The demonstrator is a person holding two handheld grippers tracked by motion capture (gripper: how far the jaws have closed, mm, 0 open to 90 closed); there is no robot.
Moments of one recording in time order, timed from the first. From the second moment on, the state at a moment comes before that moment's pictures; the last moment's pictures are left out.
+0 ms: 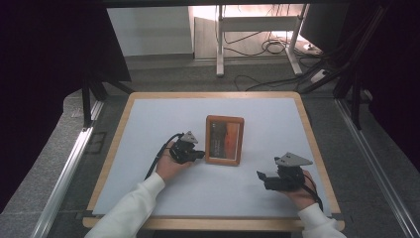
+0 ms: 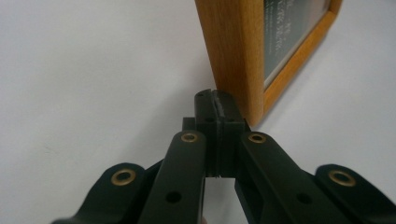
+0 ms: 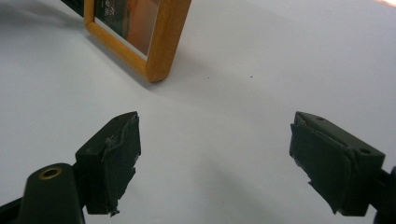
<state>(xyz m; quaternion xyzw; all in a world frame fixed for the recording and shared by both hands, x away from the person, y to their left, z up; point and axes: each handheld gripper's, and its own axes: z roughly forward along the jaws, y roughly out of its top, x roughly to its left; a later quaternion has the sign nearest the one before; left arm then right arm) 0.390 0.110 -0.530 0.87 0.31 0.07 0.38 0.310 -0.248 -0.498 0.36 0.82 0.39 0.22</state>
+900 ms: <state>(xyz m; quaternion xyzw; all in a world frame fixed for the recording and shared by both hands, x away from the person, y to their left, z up) 0.376 0.126 -0.526 0.86 0.32 0.07 0.39 0.313 -0.252 -0.498 0.36 0.81 0.40 0.23</state>
